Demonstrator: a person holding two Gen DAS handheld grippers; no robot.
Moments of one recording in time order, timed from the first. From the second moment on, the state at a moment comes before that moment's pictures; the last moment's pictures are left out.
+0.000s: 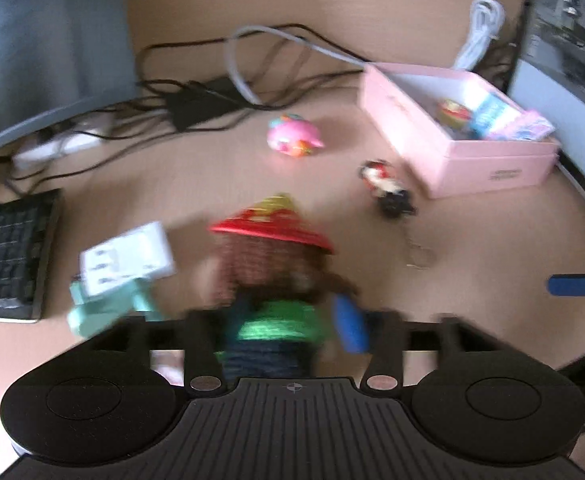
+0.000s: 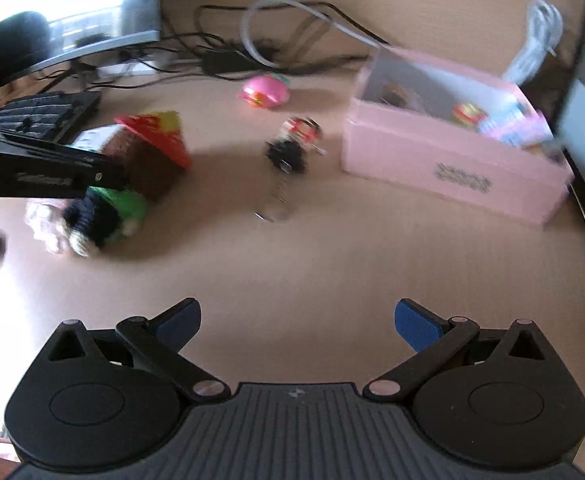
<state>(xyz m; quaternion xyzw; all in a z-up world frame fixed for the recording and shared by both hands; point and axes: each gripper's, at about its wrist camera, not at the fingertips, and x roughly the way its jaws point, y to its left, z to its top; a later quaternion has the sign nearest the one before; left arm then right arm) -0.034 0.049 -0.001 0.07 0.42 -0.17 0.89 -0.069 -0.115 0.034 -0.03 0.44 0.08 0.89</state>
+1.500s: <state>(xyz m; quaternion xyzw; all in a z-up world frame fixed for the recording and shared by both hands) -0.009 0.024 -0.032 -0.16 0.51 -0.12 0.84 -0.075 -0.215 0.019 0.04 0.43 -0.07 0.90</state>
